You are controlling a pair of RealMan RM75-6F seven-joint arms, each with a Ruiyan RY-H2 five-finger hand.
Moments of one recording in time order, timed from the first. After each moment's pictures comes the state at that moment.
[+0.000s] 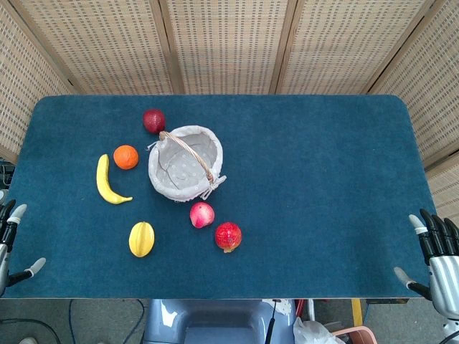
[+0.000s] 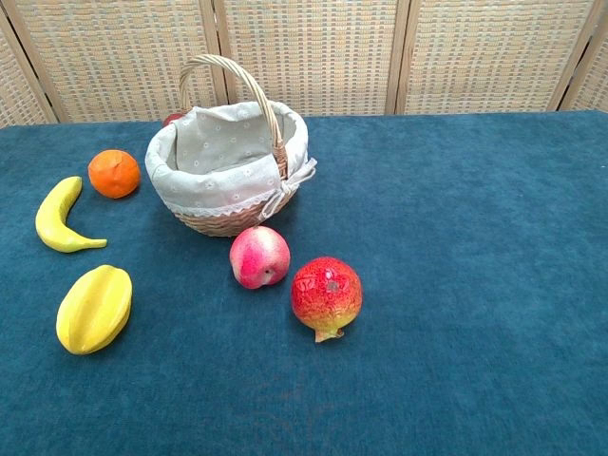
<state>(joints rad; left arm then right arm) 0.01 -1.03 -0.01 -1.84 1.58 1.63 0.20 -0.05 -0.99 0.04 -1.81 -1.67 1.67 -0.14</state>
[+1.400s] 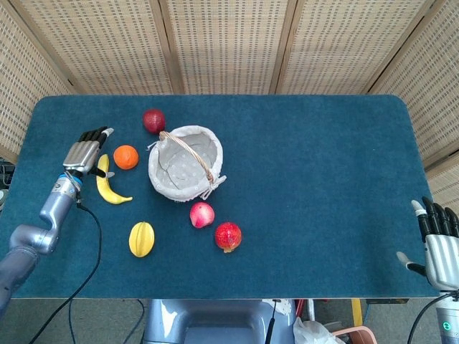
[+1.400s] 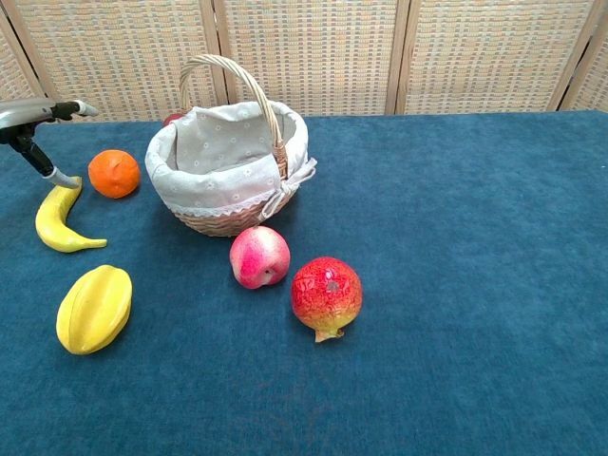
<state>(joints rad) -0.81 -1.67 -0.16 -0.46 1.44 0.65 -0.57 0.04 -1.05 0.12 -1.77 -1.42 1.51 -0.23</state>
